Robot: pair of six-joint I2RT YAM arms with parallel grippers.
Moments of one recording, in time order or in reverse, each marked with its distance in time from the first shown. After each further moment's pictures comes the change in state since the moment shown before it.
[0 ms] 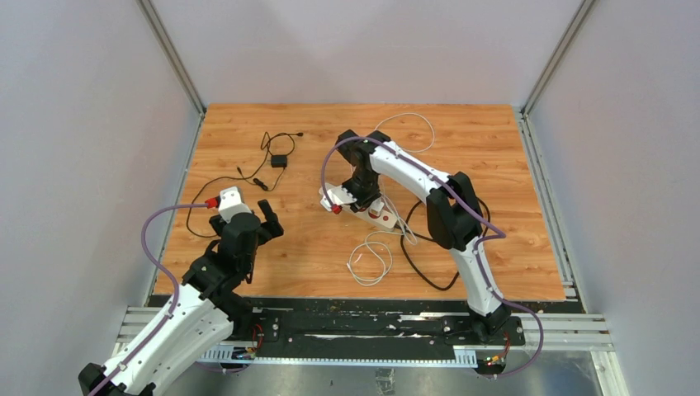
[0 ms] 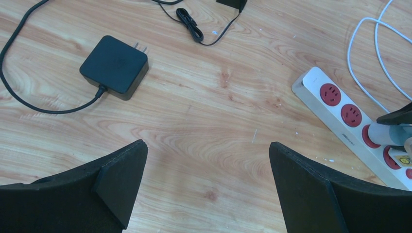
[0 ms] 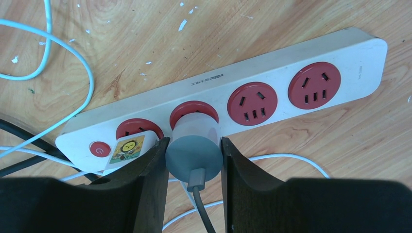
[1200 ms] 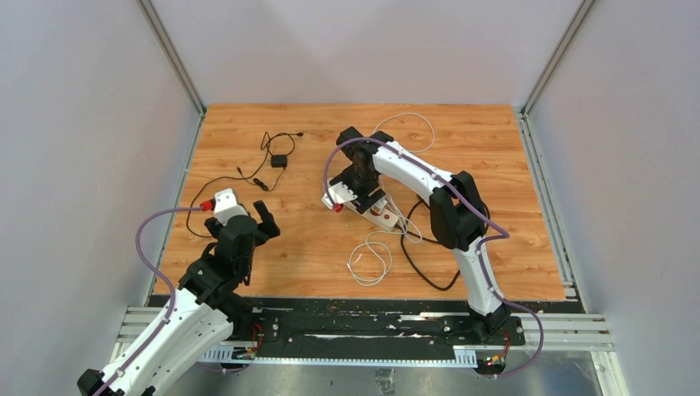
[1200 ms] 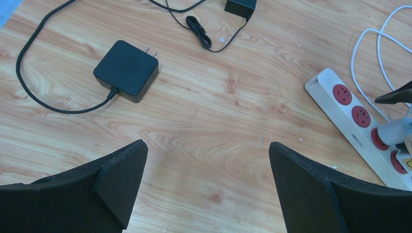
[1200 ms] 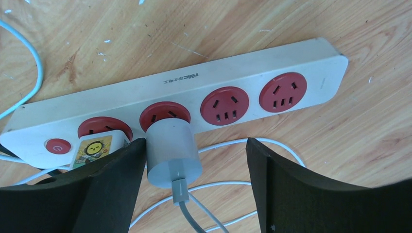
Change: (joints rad) left arm 0.000 -0.039 0.001 -0.024 -0.039 0.000; right arm -0.010 -0.052 -0.032 0.110 0.034 -0.048
